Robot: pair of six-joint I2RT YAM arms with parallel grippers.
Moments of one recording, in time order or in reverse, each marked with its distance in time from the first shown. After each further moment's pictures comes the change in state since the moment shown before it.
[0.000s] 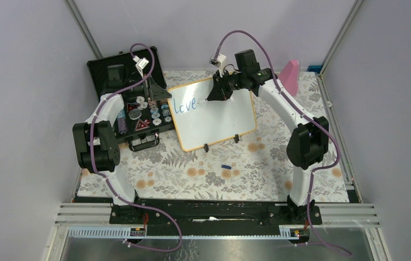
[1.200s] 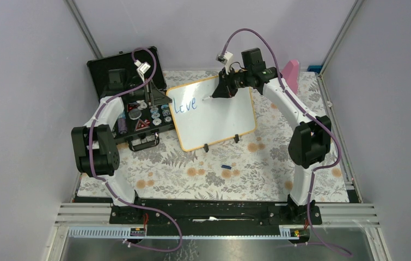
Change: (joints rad) left arm -0.009 -0.060 -0.064 -0.082 -0.022 0.079; right arm -0.050 0.001 -0.017 0.018 -0.018 0.015
